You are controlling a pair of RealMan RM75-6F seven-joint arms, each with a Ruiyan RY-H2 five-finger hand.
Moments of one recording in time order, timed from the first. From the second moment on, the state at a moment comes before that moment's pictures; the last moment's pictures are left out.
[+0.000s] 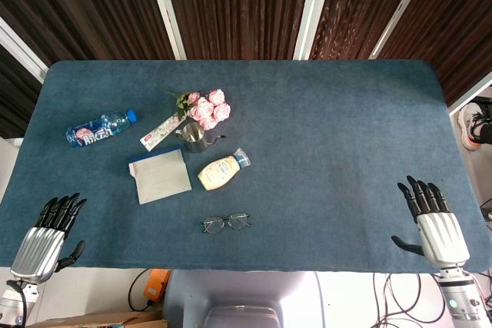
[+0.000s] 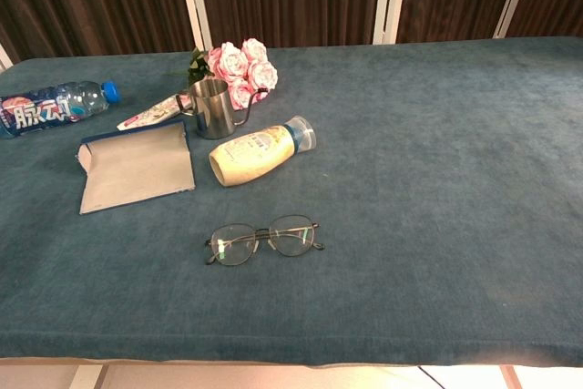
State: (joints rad) left arm -0.12 -1.16 0.04 -1.56 1.65 1.48 0.05; right arm 0.09 -1.18 0.03 -1.59 -1.56 1.48 -0.13
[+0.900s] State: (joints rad) left arm -0.28 -1.47 0.00 -1.68 1.69 1.24 0.22; right arm 0.08 -1.15 0.03 -1.60 -1.55 1.48 -0.08
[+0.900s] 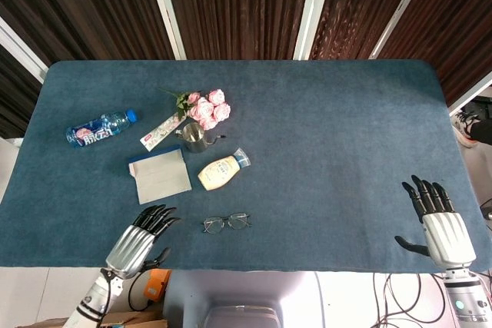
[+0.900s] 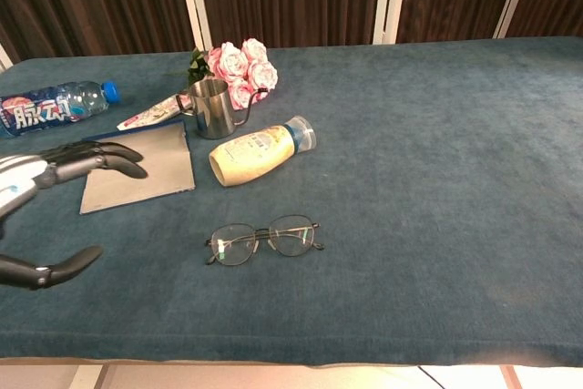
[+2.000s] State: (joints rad) left arm -0.64 -1.85 -0.23 -1.61 0.98 1.02 0.78; right arm 0.08 -1.10 0.05 -1.61 -1.52 1.48 0.01
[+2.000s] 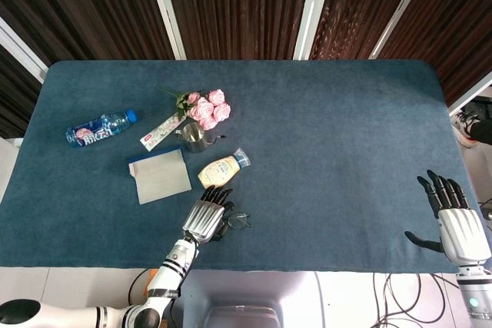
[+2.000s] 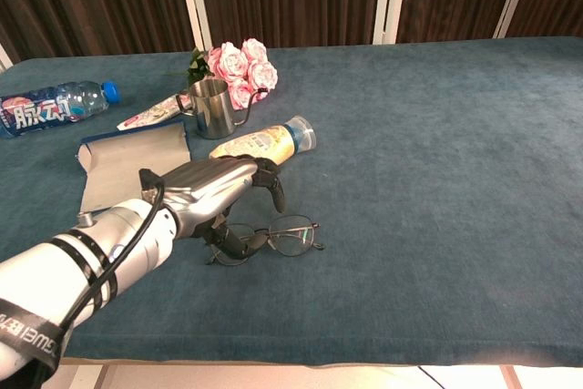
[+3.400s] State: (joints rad) left arm -0.73 -1.82 -0.14 -1.62 0.90 1.08 0.75; right arm 0.07 -1.10 0.04 -1.61 -1.53 1.47 0.00
